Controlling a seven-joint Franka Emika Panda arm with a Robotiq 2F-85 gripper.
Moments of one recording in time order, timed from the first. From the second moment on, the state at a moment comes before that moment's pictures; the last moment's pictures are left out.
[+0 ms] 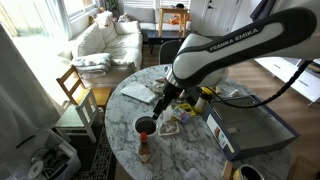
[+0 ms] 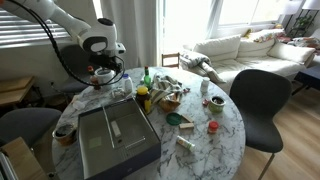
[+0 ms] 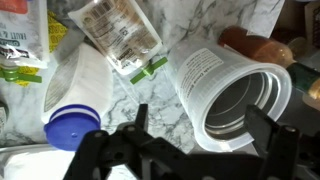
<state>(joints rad) 0.08 0.43 0.14 -1.87 0.43 2.45 -0.51</state>
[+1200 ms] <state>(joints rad) 0.05 0.43 0.22 -1.79 0.36 2.45 -0.37</state>
